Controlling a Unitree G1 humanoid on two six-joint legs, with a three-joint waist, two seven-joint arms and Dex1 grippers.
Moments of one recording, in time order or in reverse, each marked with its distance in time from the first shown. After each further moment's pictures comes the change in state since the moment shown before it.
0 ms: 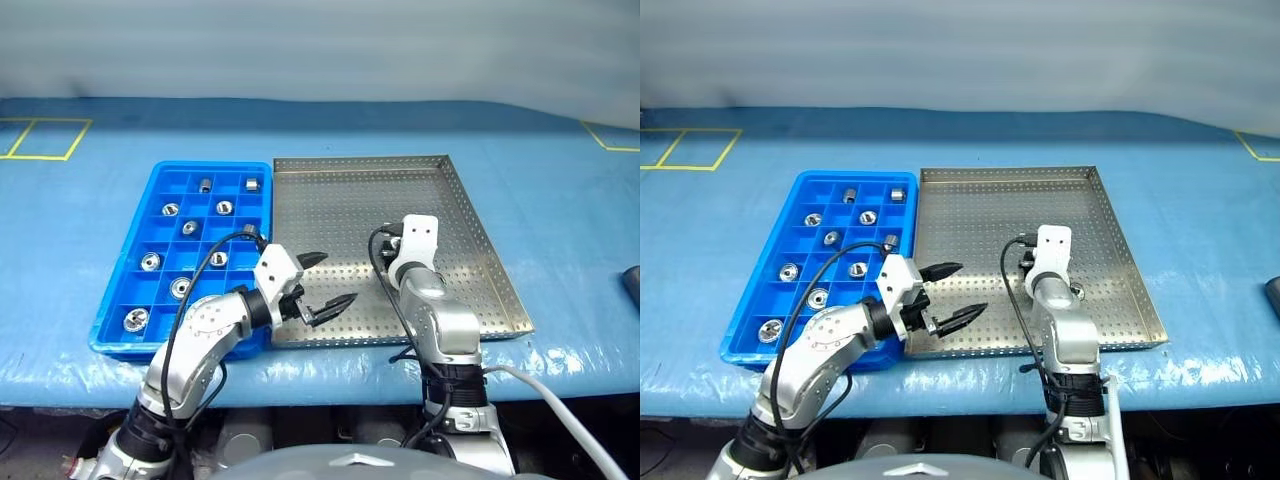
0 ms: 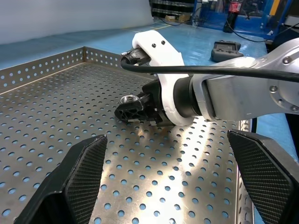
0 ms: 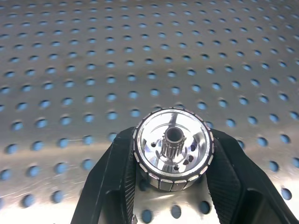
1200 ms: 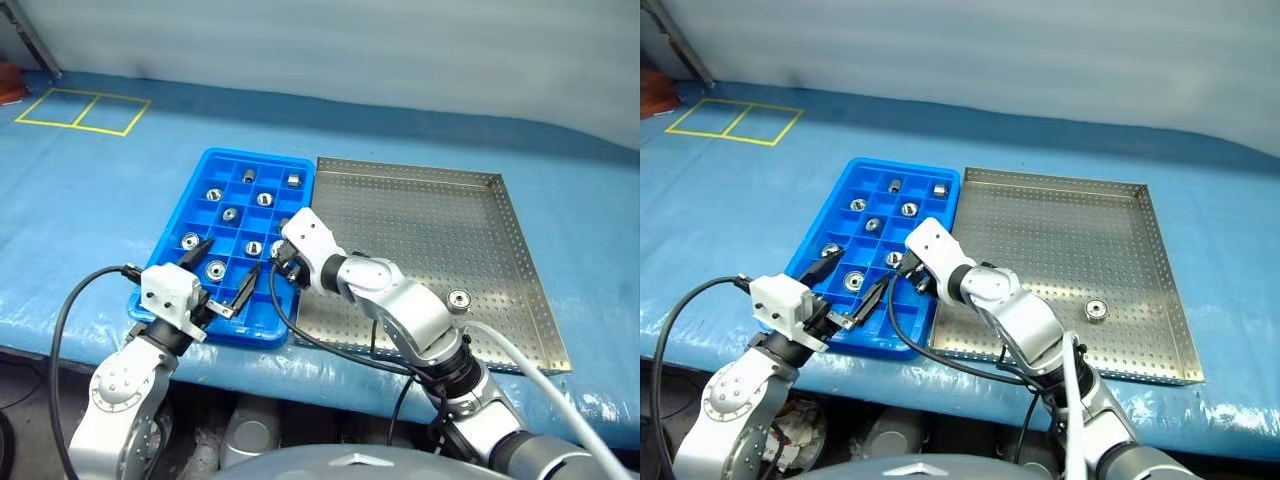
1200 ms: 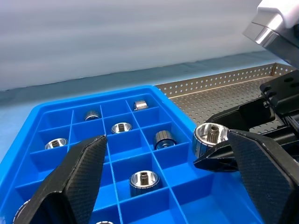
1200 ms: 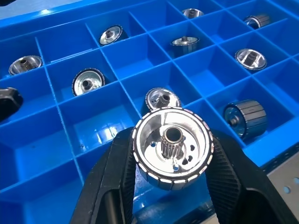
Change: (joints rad) left arm 0.406 0.021 0.350 -0.243 0.019 -0.194 0.200; right arm -0.189 -0.117 0.471 -0.168 0.098 0.183 0.428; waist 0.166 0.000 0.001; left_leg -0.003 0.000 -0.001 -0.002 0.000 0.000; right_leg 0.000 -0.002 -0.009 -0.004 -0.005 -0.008
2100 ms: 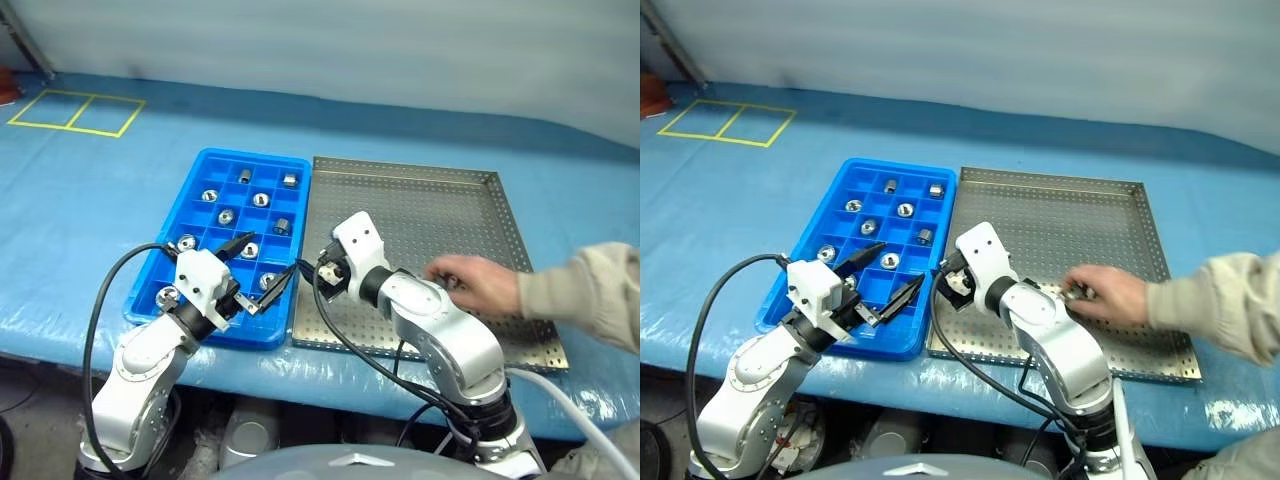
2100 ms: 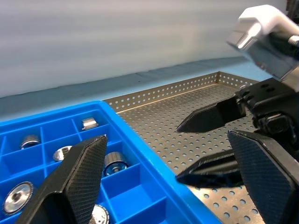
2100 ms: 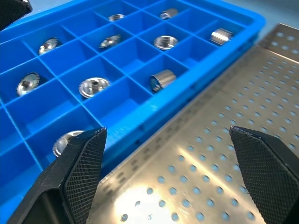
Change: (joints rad) left arm -0.173 0.038 -0.117 0.068 -0.051 0.046 -0.125; right arm 0.261 -0.058 -0.207 -0.291 0.019 0.031 -0.109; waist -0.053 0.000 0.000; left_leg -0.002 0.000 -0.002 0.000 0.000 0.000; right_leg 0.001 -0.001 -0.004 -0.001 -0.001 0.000
